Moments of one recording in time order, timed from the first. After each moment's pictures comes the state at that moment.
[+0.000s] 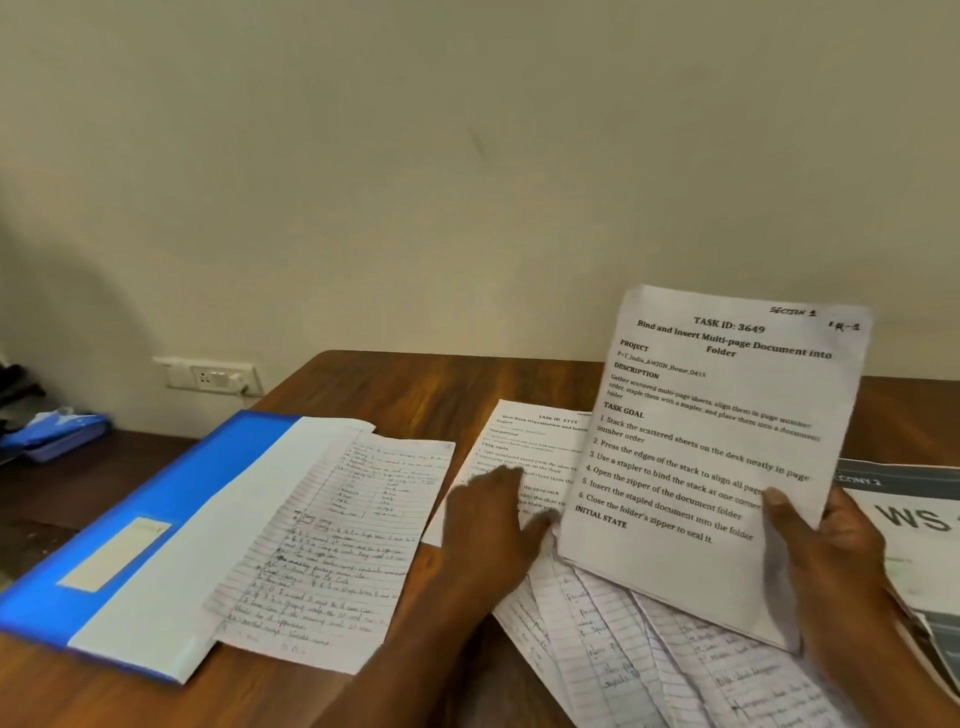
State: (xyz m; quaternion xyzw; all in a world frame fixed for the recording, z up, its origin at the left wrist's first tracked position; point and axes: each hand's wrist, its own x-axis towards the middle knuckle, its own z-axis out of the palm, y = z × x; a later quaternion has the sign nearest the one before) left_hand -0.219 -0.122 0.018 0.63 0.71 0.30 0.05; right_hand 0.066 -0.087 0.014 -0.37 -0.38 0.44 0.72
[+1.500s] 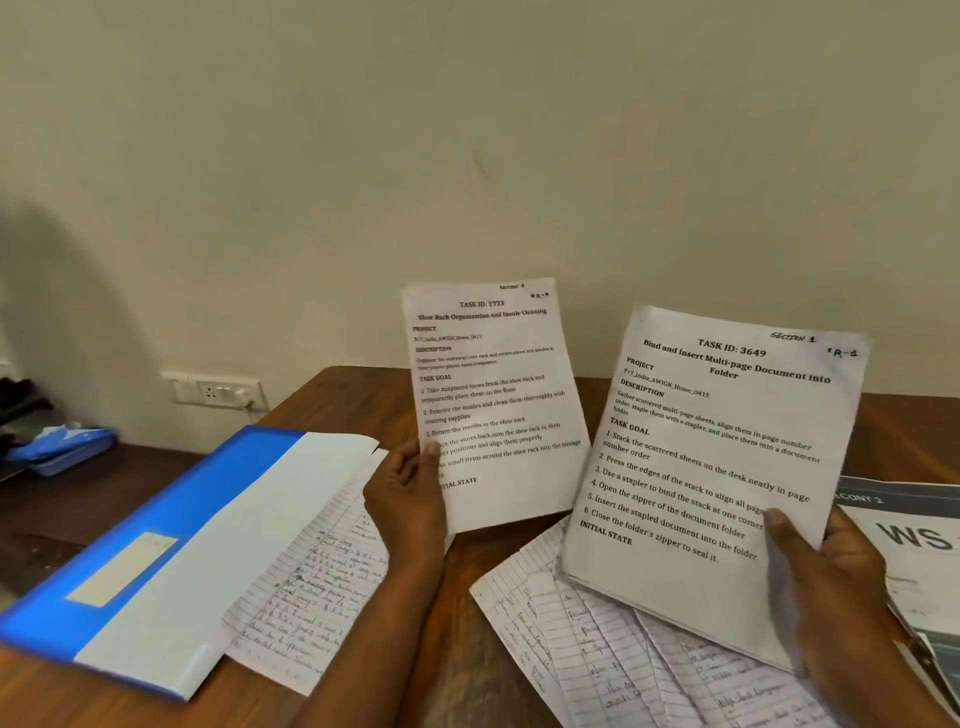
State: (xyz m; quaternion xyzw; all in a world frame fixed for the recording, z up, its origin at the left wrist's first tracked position) left_hand -0.268 -0.113 0.040 0.27 0.56 0.75 0.20; right_hand 0.062 -0.097 0.026 -0.36 -0.34 0.51 0.71
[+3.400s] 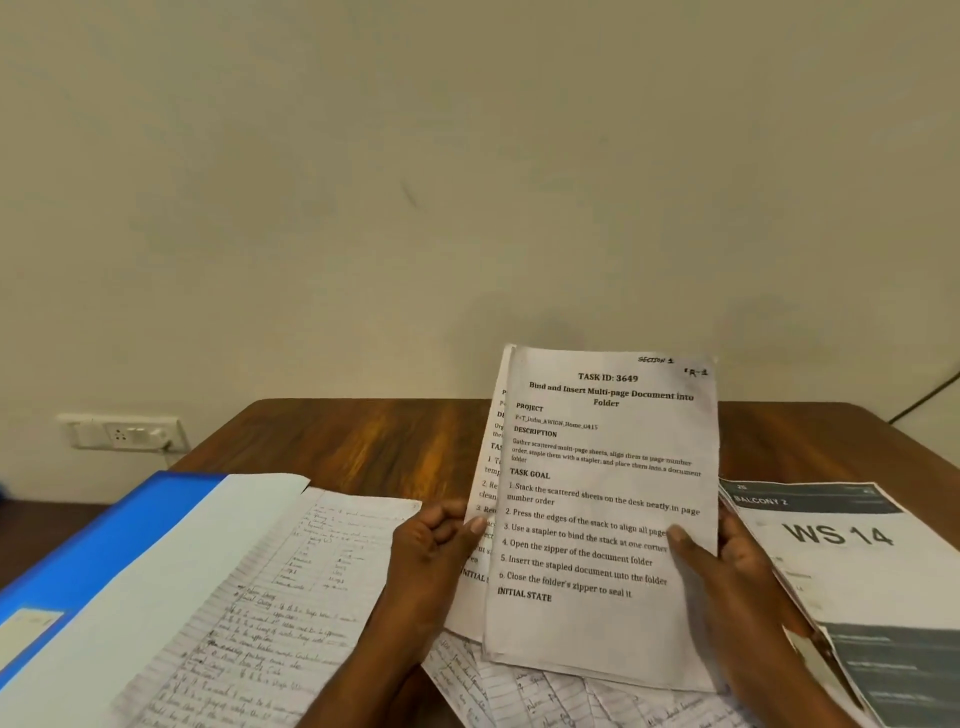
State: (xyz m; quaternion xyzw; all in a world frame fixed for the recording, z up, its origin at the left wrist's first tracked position) left_hand -0.208 -0.125 0.039 0.45 0.50 0.60 0.43; right_hand 0.057 -0.098 0.030 -0.38 -0.36 0.51 0.68
